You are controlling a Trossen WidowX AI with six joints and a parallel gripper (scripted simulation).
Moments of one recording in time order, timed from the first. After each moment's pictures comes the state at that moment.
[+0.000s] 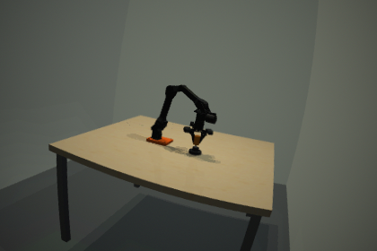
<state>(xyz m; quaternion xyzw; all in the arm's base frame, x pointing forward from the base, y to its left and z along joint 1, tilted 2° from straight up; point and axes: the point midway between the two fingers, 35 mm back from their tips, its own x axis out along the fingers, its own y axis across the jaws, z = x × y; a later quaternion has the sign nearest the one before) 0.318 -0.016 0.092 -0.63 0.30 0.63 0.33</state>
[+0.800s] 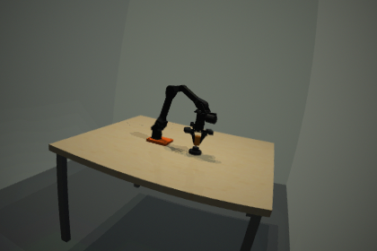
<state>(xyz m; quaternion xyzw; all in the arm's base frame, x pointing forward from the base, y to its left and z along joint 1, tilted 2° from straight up) 0.321 -0.016 0.090 -0.64 0.30 0.63 0.33</state>
